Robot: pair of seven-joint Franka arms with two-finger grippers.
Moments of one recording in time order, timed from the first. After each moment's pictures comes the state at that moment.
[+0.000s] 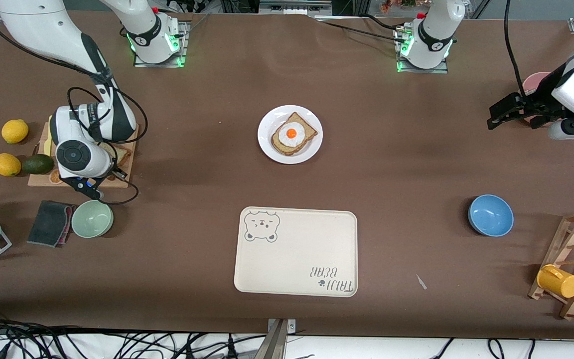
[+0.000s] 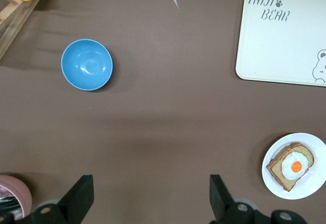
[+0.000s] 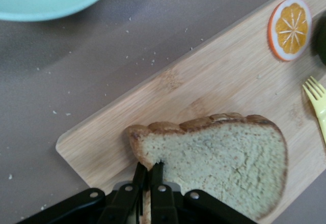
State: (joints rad) left arm -0.01 0.05 -0.08 -1.51 -0.05 1.52 -0.14; right arm 0.17 0.45 -0.17 -2.09 -0.29 2.27 0.77
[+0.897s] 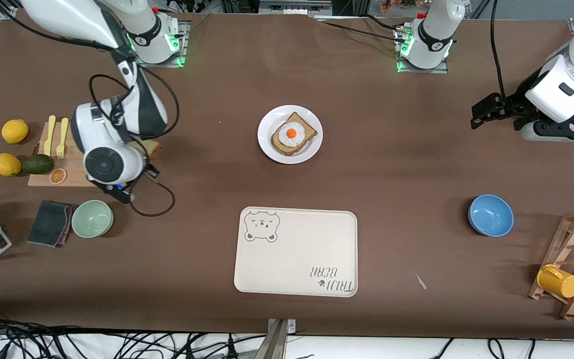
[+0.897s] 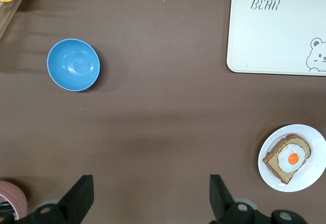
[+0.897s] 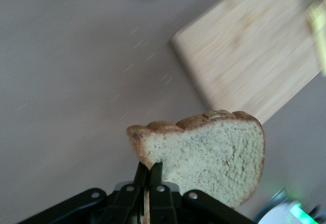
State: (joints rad) left arm -0.04 0.06 -0.08 -1.51 -0.05 1.52 -0.14; right arm 0.33 0.44 -0.04 -1.73 -0.07 1.76 0.97
